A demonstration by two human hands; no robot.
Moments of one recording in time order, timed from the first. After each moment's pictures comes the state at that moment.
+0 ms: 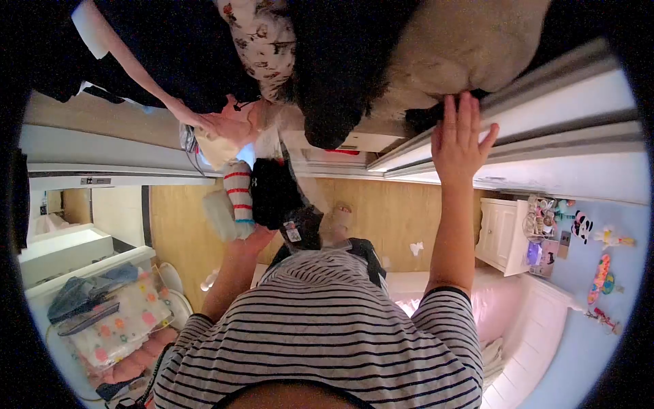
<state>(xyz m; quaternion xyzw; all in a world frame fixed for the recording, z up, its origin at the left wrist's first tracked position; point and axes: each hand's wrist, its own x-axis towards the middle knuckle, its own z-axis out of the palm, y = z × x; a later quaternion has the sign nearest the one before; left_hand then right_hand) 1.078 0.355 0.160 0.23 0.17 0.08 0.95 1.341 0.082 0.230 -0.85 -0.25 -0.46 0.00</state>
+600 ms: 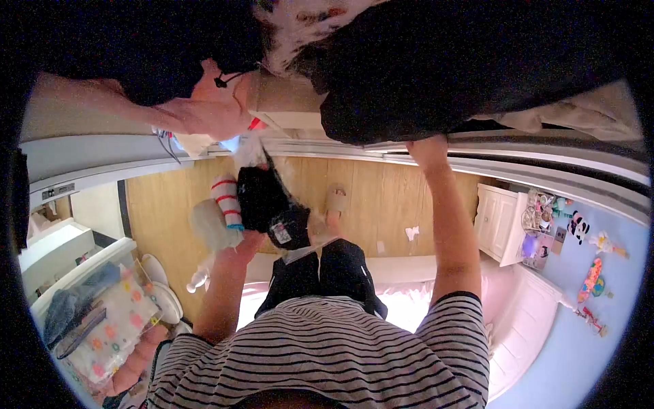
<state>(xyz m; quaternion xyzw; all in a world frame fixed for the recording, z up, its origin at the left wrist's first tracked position) 1.043 0.389 0.073 0.16 0.26 0.11 0.95 1.362 0.128 0.050 -0.93 -0.34 -0.11 0.00</state>
